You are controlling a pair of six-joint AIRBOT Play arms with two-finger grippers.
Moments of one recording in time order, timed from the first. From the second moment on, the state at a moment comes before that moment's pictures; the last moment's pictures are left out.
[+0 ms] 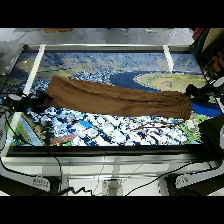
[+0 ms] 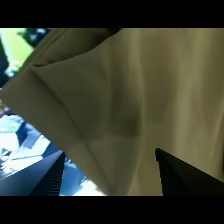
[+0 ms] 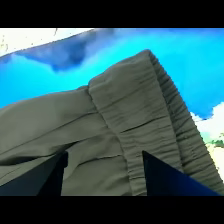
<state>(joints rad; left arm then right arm) 0.38 -1.71 1.22 0.89 -0.73 -1.67 -0.43 -1.67 1.51 -1.34 1.03 1.68</state>
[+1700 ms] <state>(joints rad) 0.18 -1.22 1.40 0.86 -0.64 -1.21 0.59 -2.00 1.96 -1.07 0.65 1.70</state>
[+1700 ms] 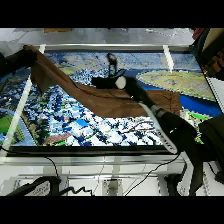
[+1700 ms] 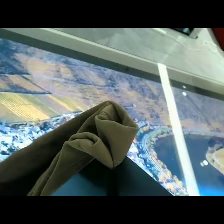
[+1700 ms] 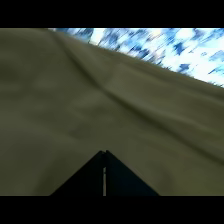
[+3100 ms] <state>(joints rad) -0.36 -1.50 1.40 0.85 -0.51 -1.16 0.30 -1.93 2.02 -1.14 0.94 1.78</state>
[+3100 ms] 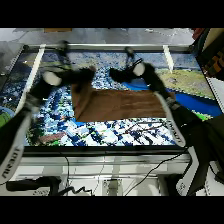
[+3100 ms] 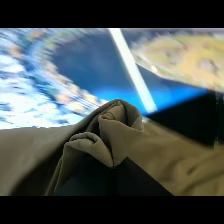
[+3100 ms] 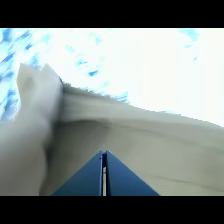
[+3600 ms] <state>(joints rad) -0.62 -1.62 1.40 0.96 -0.32 -1.14 0.07 -1.85 2.02 -1.16 1.13 1.74</state>
